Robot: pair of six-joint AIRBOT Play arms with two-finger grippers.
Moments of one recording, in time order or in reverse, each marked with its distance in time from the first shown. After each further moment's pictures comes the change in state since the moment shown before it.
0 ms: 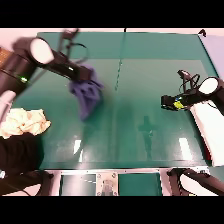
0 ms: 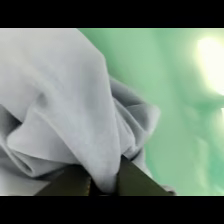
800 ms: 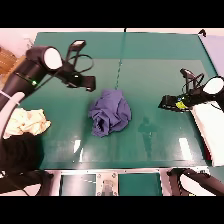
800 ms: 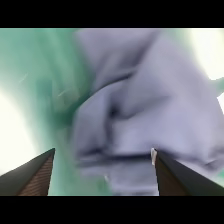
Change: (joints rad) left arm 0.039 -0.034 -0.035 0.012 -0.074 -0.083; right arm 0.000 0.018 0.001 0.009 0.039 0.003
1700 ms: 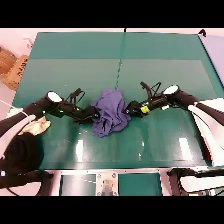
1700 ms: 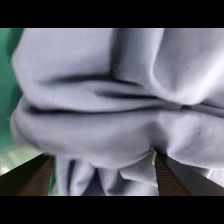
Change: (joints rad) left arm 0.123 -0.064 -0.612 -0.761 0.233 0.320; right arm 0.182 -0.453 0.000 0.692 -0.079 -0.458
